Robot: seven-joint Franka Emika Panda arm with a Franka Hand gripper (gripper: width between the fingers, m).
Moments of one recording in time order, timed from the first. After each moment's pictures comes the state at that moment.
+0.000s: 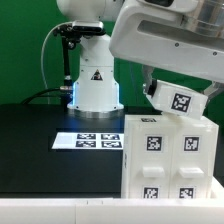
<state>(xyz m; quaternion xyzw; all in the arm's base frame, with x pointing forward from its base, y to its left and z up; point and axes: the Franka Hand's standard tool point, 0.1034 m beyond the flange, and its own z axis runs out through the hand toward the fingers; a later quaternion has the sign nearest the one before) 0.646 0.066 0.162 0.97 -0.09 -0.19 0.08</state>
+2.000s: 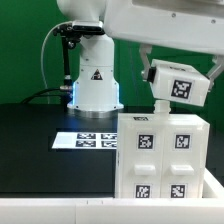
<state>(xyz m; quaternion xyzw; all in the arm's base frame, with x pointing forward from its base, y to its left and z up) 0.669 0.060 0.189 1.00 -0.08 0.00 0.05</state>
